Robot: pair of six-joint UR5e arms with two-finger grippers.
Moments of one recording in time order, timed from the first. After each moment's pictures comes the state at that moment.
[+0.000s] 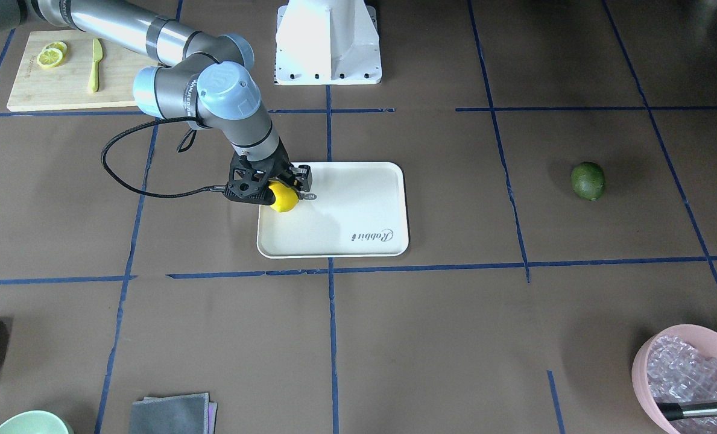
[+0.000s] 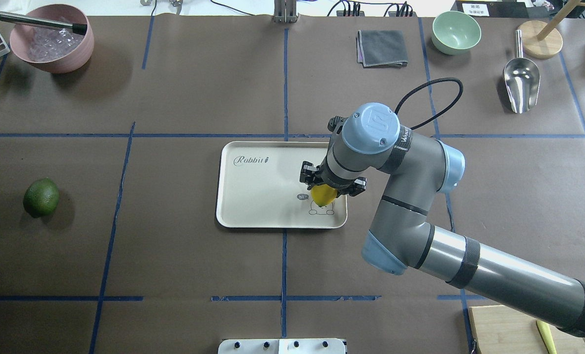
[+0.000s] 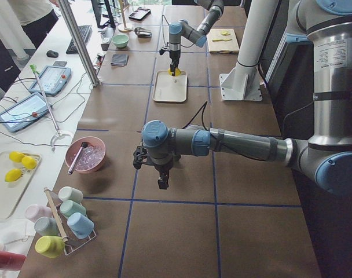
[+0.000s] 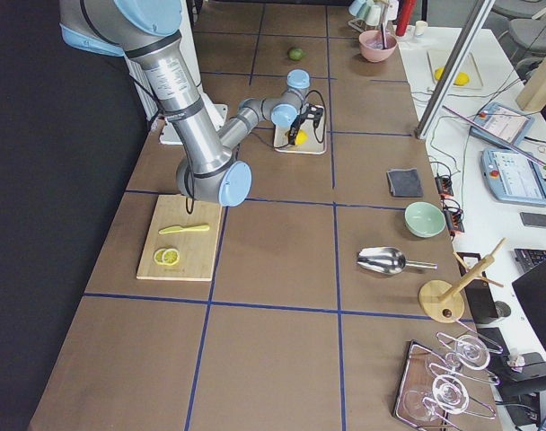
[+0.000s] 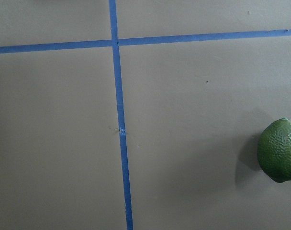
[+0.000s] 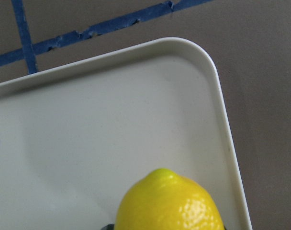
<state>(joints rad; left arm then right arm) -1.46 -1.45 -1.82 -1.46 -2.41 -0.01 0.54 -0.95 1.55 -1.32 1.97 1.46</state>
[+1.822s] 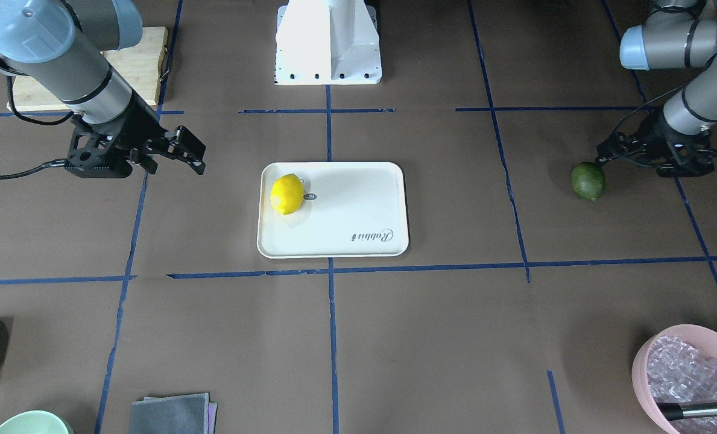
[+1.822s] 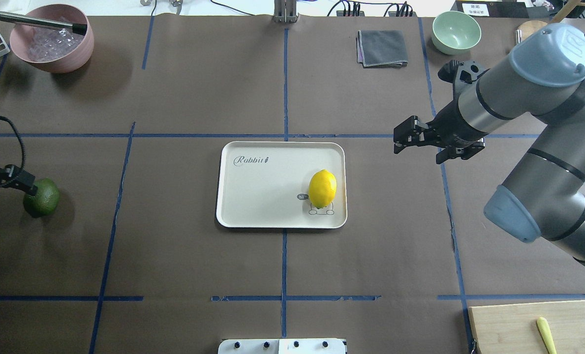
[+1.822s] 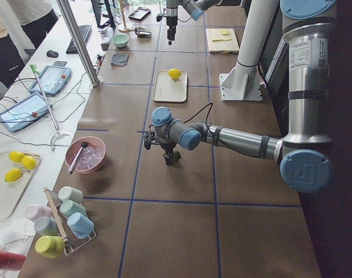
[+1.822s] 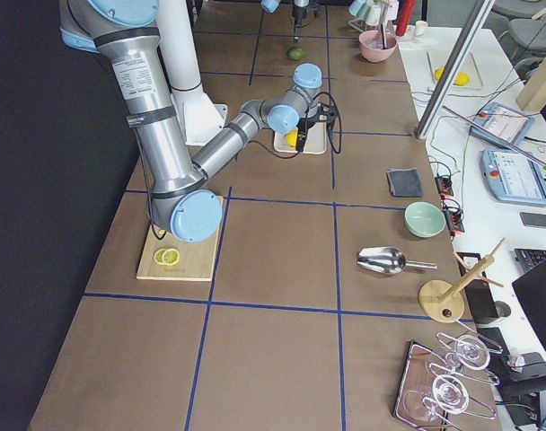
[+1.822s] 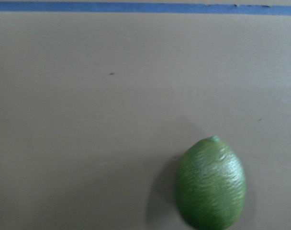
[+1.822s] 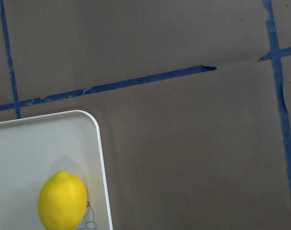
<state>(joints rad) -0.97 -1.51 -1.77 -1.92 -2.25 -0.76 0.84 -1.27 1.94 -1.44 2.21 1.18</state>
